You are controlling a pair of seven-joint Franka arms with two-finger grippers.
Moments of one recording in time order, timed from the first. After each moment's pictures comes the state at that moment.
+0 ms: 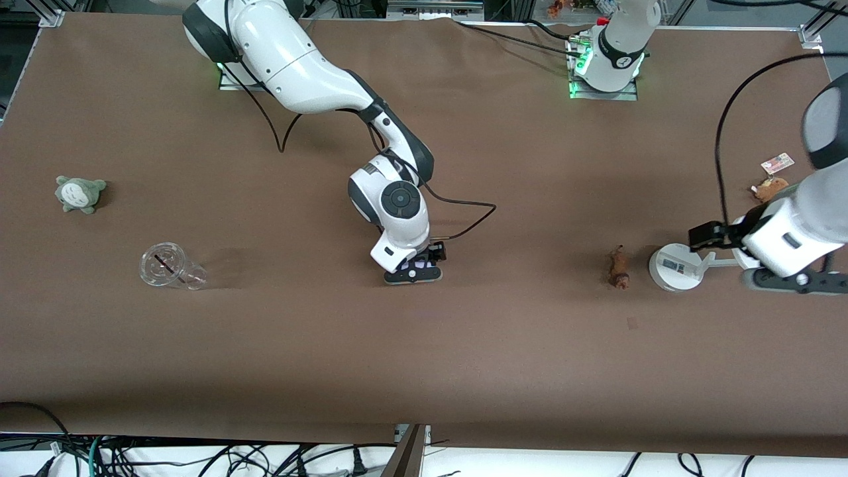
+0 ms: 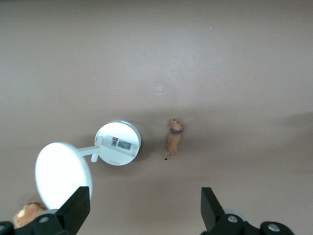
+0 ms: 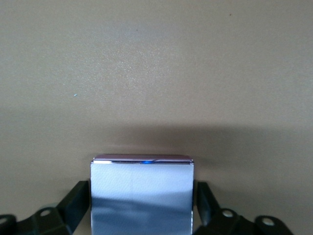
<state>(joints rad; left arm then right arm) 0.35 0.43 -0.52 -1.24 0.24 1.54 -0.09 0.69 1.03 0.02 -1.16 -0.06 2.28 0.66</state>
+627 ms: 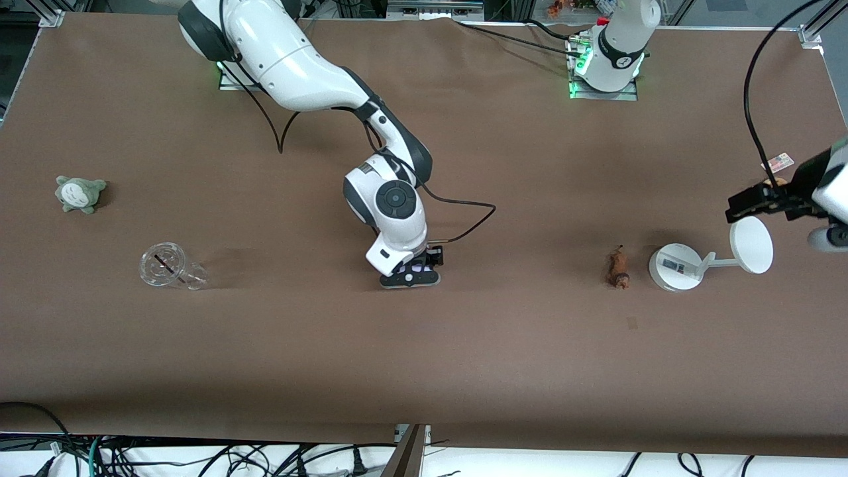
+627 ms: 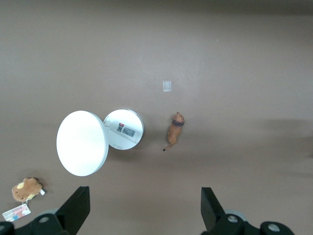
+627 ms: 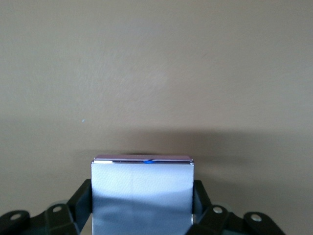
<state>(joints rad) 0.09 0.17 -0.10 -1.43 0.03 1.61 -0.09 0.66 0.98 0.02 -1.12 -0.05 2.20 0.66</state>
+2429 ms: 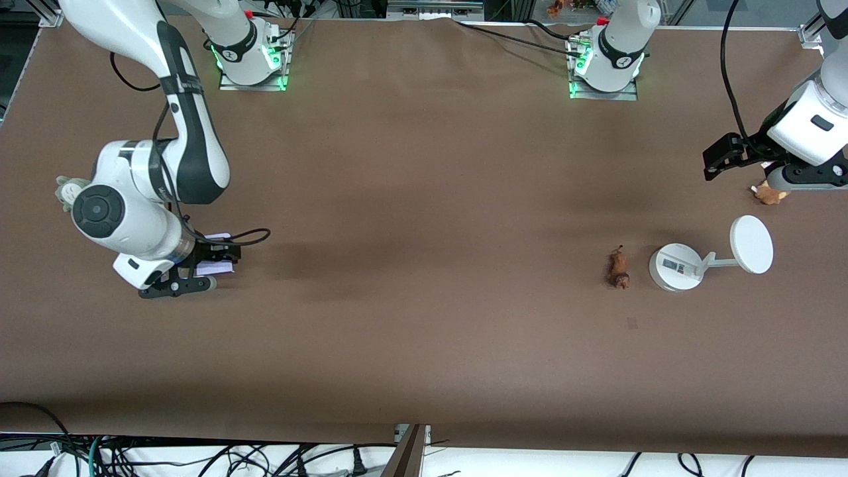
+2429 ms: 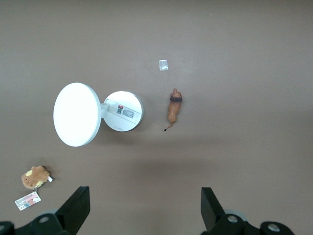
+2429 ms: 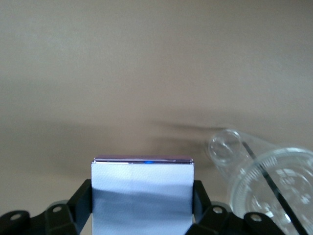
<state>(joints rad) 0.02 0.00 -0.09 -1.63 0.06 1.62 -0.08 0.46 0.49 -0.37 -1.71 0.16 2.12 -0.11</state>
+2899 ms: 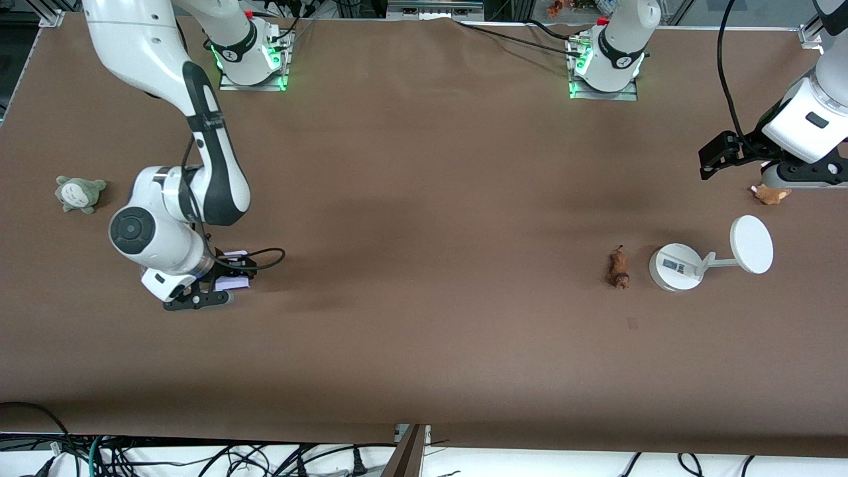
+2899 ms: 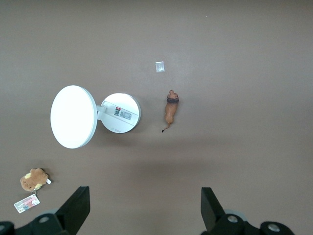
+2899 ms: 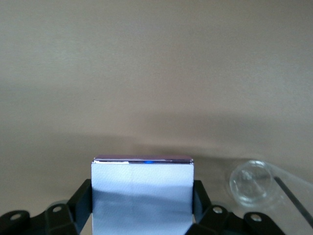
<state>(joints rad) 0.02 0.00 -0.10 -1.63 0.06 1.62 -0.08 0.46 0.62 -0.36 -1.72 0.24 2.29 -0.15</state>
